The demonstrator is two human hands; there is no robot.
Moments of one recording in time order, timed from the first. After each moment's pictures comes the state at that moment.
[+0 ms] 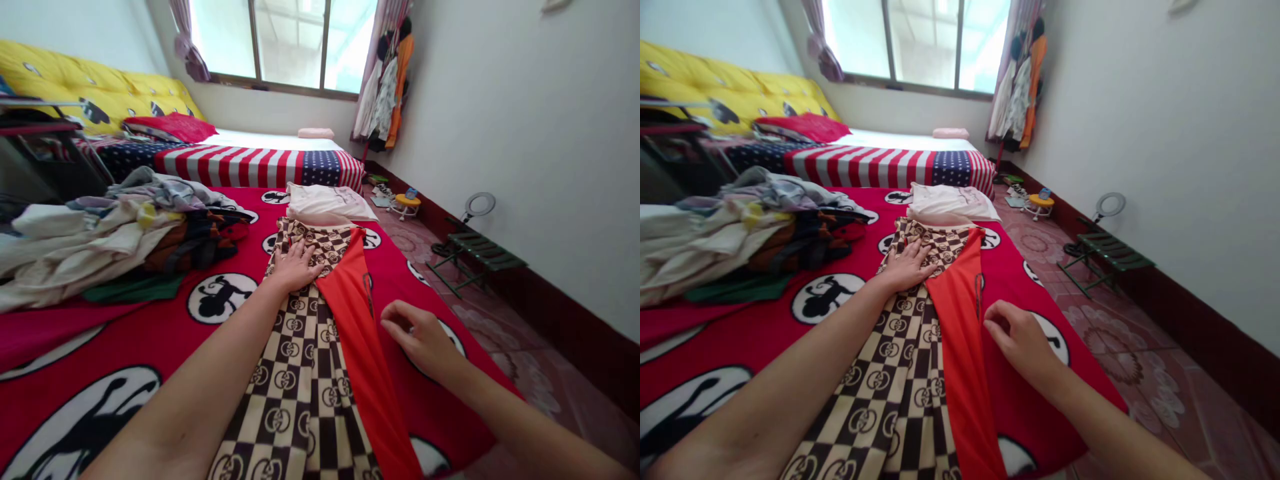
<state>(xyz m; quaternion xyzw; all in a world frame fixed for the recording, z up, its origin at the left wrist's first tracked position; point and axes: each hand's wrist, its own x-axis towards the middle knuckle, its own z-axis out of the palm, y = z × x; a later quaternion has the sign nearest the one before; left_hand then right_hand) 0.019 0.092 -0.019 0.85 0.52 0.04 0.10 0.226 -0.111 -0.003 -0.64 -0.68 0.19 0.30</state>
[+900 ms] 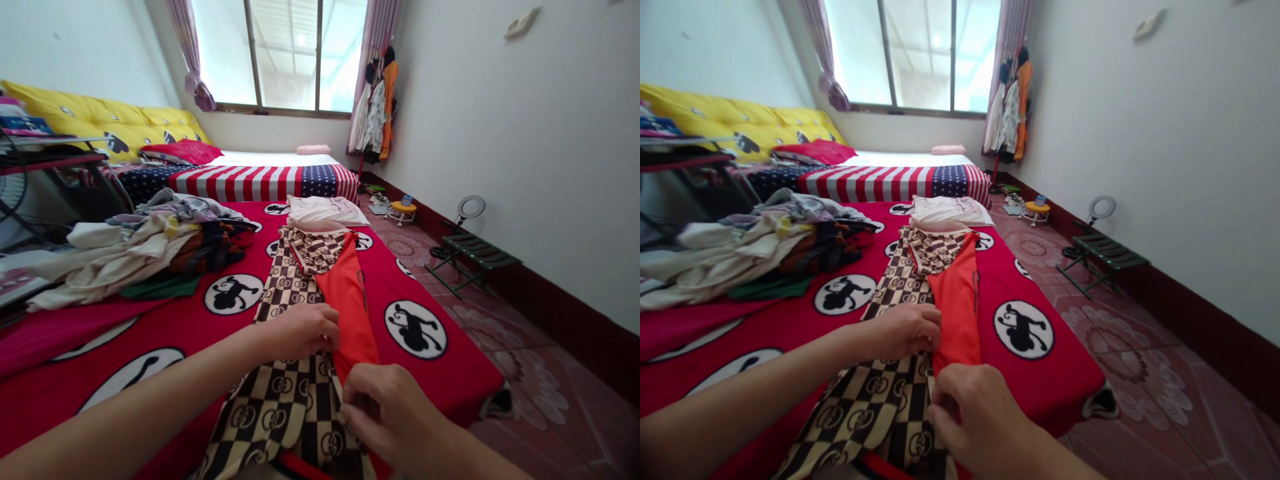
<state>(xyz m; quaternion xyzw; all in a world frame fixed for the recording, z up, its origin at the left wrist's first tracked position) -0.015 -0.042 0.019 0.98 0.06 0.09 0.17 0.144 -0.199 0.018 -0.58 -0.75 0.25 0.20</state>
